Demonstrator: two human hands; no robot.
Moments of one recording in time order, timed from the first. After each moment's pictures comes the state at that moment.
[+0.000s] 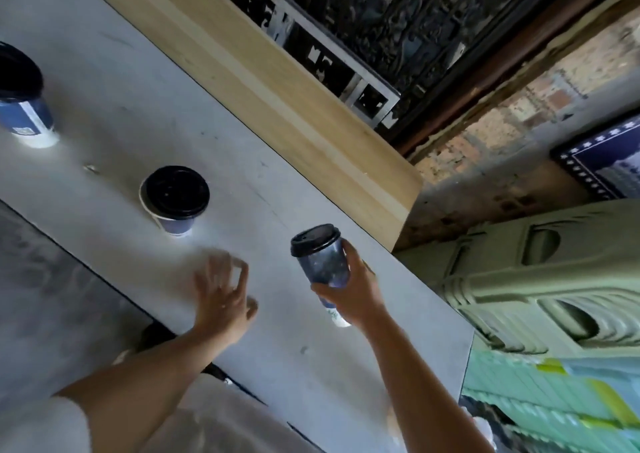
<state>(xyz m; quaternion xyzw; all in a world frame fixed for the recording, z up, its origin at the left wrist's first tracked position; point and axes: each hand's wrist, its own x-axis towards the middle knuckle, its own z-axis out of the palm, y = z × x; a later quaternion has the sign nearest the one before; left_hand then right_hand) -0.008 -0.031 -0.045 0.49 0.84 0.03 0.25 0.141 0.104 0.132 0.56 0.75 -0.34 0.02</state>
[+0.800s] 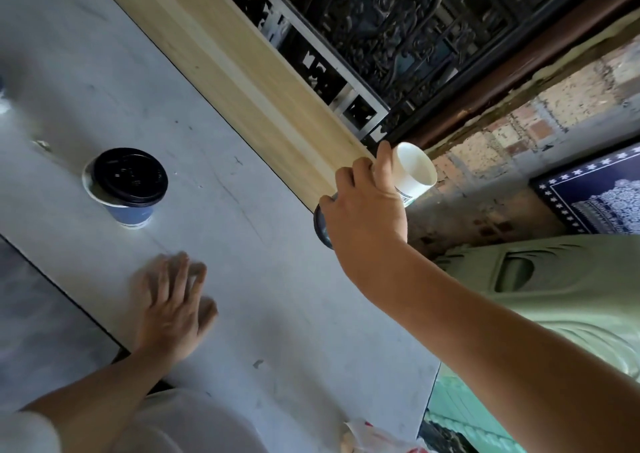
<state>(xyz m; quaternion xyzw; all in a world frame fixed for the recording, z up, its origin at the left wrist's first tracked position) 0.018 -0.033 -0.075 0.47 0.86 0.10 0.16 0.084 0.146 0.270 0.20 0.83 0.42 0.31</state>
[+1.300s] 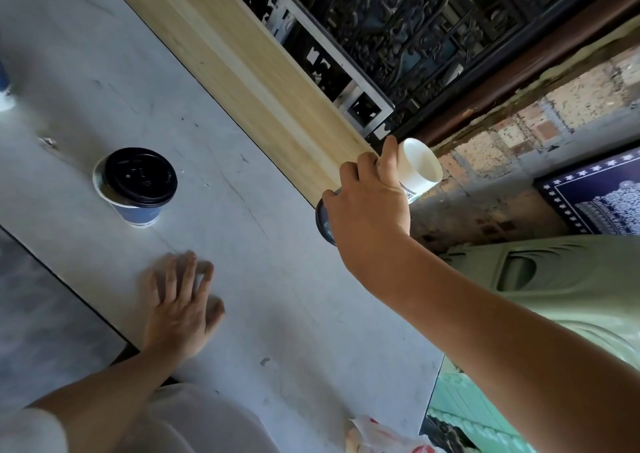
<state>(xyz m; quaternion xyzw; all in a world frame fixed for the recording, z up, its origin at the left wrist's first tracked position) 0.016 -0.034 -0.075 0.47 0.86 0.10 0.13 0.066 0.145 0.266 0.21 0.83 0.41 0.32</state>
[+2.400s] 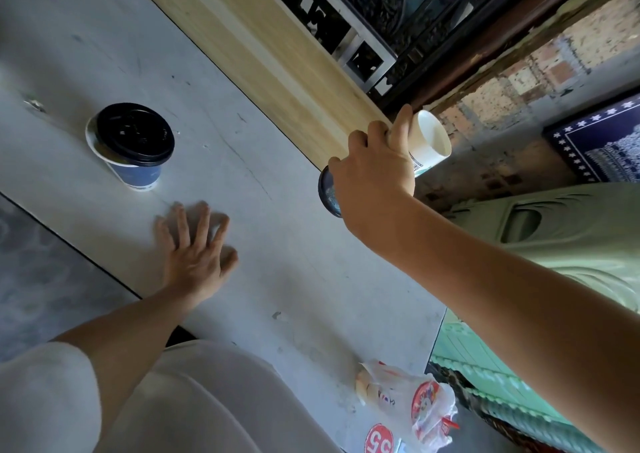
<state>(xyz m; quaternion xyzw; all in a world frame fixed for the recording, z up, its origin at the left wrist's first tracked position) 0.000 -0.014 -0.078 0.49 0.86 0.07 0.14 0.077 0.134 0.254 0.26 0.82 0.36 0.36</state>
